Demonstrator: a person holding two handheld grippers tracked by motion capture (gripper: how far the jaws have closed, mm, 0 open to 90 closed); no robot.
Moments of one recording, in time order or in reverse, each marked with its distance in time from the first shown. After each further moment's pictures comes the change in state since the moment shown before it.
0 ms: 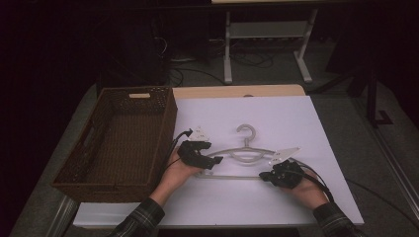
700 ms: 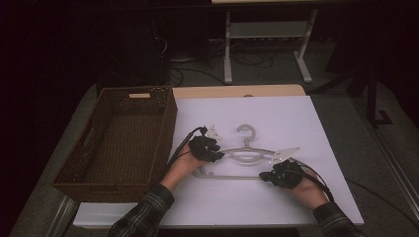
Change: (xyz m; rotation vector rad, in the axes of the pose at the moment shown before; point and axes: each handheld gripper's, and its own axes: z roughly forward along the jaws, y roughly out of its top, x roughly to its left) left arm 0.014 0.010 0.043 0.172 -0.022 0.149; right arm -0.001 -0.001 0.000 -0.003 0.006 0.006
